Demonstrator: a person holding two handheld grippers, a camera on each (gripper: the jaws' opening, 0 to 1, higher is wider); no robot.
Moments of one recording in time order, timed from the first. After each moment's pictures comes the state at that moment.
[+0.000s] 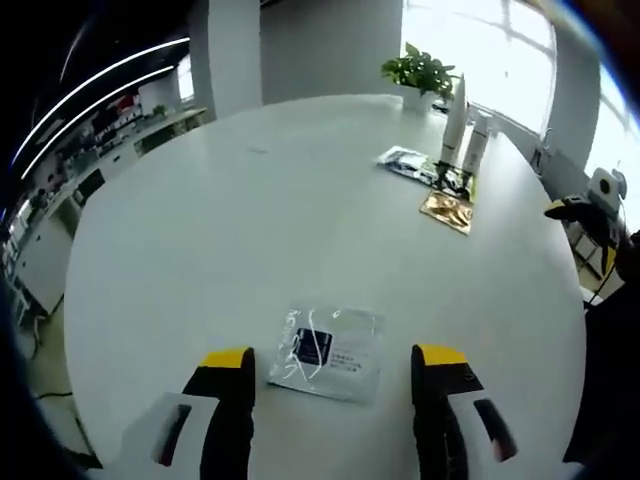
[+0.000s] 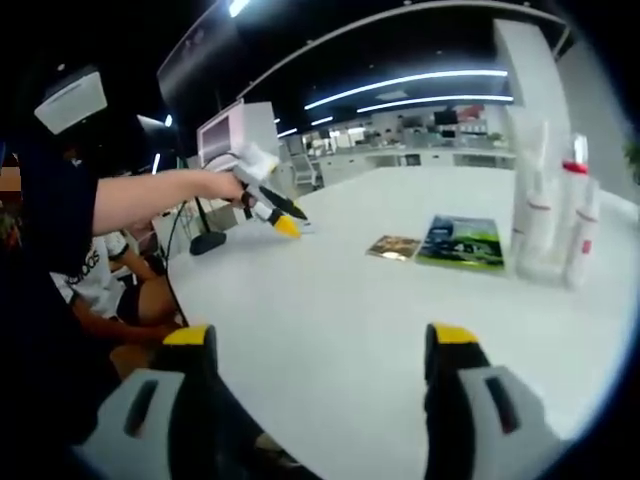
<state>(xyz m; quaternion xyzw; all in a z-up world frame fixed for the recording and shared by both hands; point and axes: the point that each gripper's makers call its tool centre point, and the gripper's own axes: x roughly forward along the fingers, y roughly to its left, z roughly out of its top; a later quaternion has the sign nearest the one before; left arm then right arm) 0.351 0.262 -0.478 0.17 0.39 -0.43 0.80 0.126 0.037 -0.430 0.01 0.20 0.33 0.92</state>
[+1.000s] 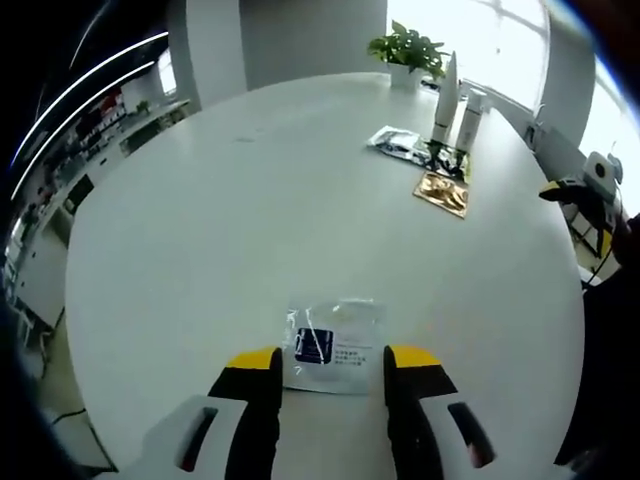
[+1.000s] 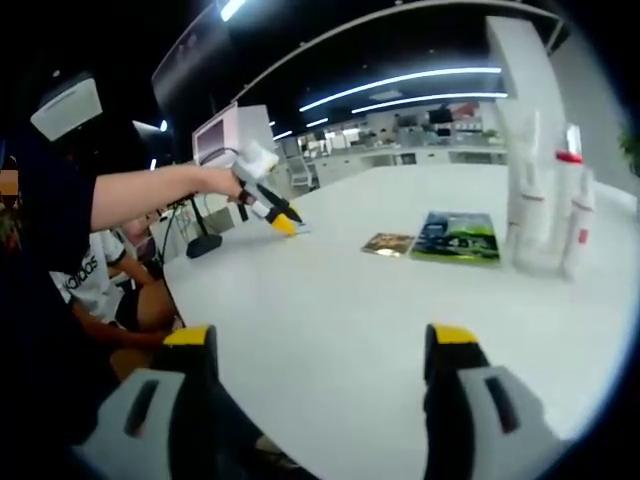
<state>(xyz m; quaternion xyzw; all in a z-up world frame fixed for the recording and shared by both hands) 0.345 0.259 -0.479 0.21 0.42 -0.43 0.77 0.127 0.033 -0.434 0.02 0.20 0.32 0.92</state>
